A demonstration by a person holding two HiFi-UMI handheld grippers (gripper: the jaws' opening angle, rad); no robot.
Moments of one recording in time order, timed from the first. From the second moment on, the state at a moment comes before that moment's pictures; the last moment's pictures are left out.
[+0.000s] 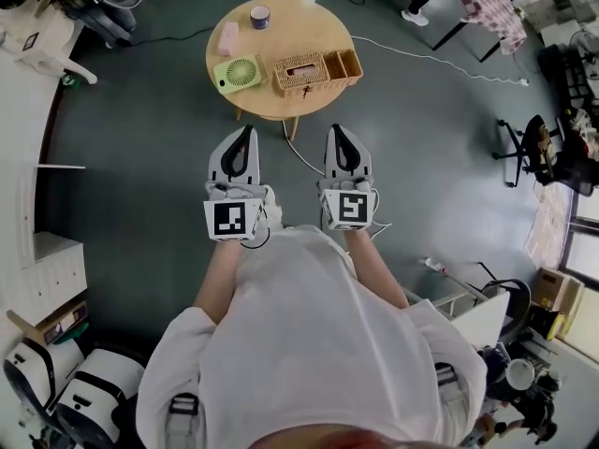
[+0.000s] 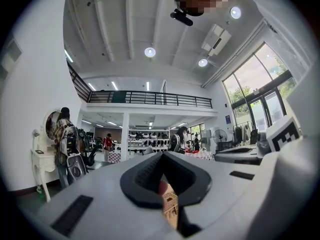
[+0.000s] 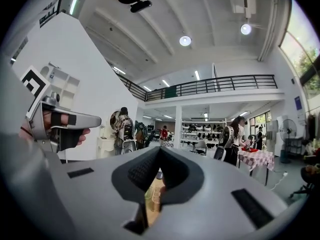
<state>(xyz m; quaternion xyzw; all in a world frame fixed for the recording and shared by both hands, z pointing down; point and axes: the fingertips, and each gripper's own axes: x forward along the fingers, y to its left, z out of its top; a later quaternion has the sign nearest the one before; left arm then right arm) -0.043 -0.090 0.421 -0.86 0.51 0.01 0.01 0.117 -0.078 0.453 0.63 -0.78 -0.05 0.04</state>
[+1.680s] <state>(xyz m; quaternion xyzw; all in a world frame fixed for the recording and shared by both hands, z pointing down) -0.049 -0.245 0.534 -0.85 0.53 0.00 -0.02 0.156 -0.288 0.753 0.64 -0.75 0.05 0.16</state>
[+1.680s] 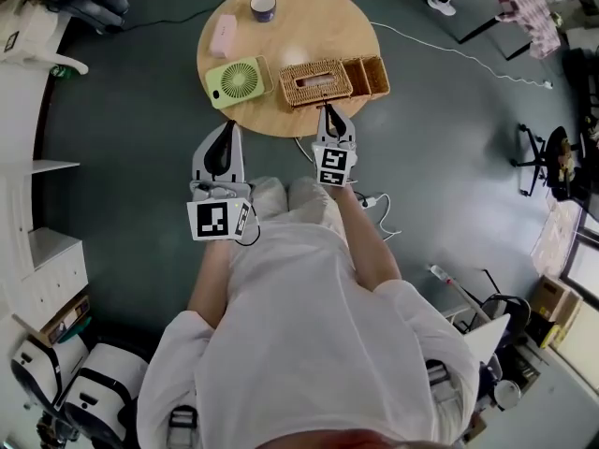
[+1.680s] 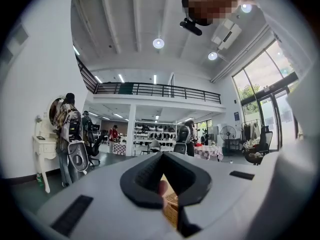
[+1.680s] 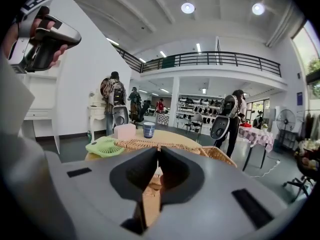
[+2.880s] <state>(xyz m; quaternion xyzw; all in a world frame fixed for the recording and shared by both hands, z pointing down) -0.021 -0.327 0.429 -0.82 0.57 0.02 0.03 0.117 -0.498 0.671 0.53 -0.84 0.07 0.08</state>
